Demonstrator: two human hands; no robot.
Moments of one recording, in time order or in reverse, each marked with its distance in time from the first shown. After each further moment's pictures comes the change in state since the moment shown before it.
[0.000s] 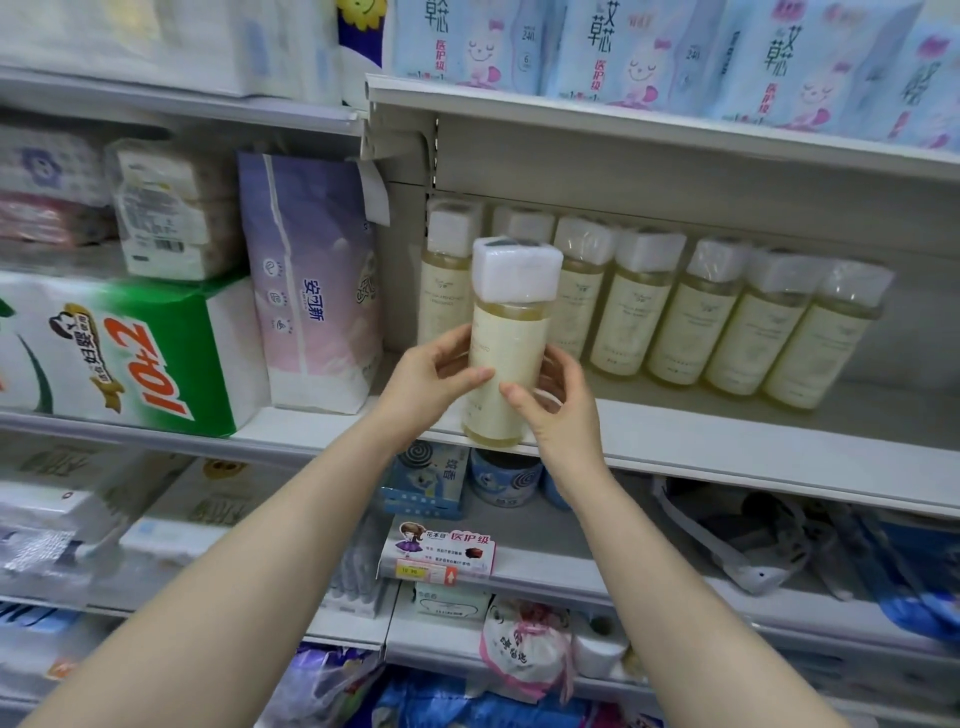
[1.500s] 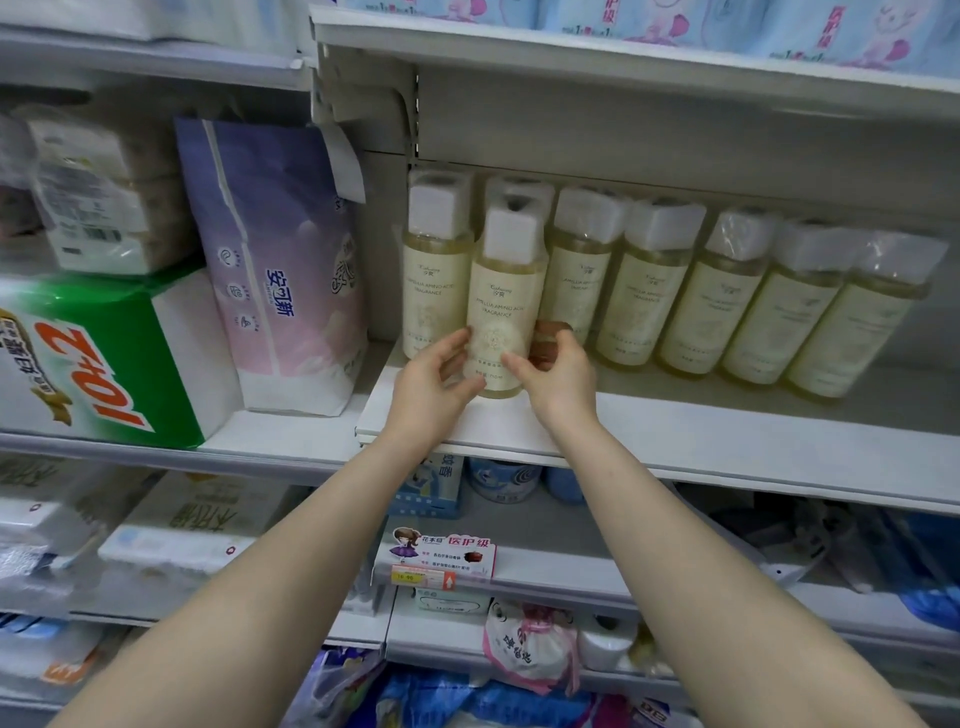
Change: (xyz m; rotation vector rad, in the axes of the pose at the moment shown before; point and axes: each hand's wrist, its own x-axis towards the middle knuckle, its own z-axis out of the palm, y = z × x) left_hand 0.033 -0.048 0.020 0.103 0.164 -0.069; right_hand 0.075 0.028 0.009 -0.322 0.099 0.100
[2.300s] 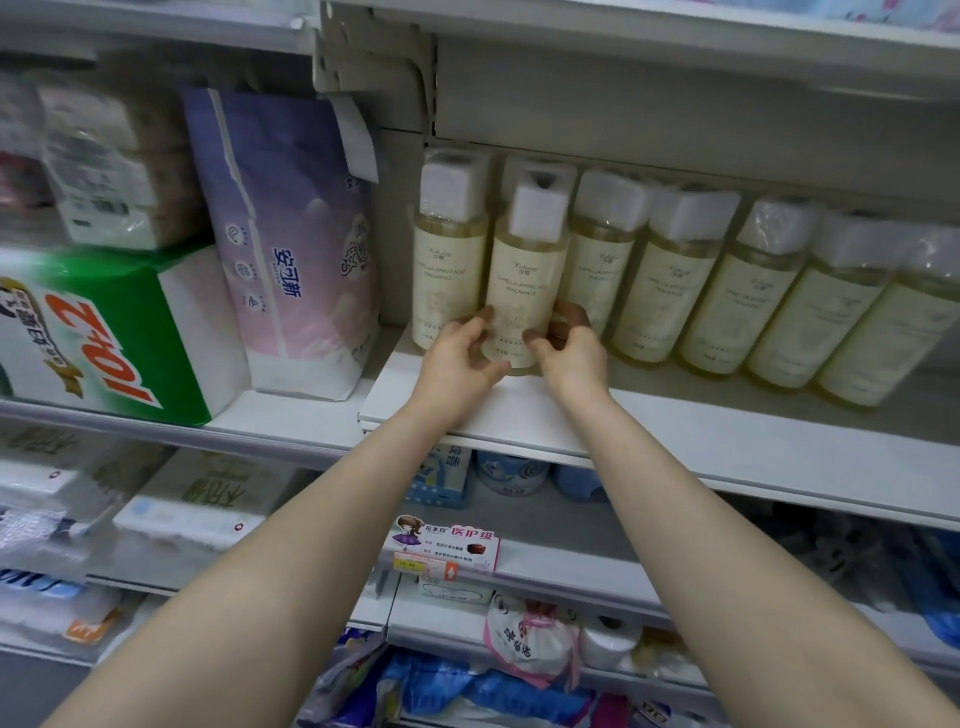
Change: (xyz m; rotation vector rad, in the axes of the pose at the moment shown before) left_hand 0.023 -0.004 0.017 0.174 -0.039 -0.017; right_hand 0.025 0.001 -0.001 -0.046 -0.075 0.031
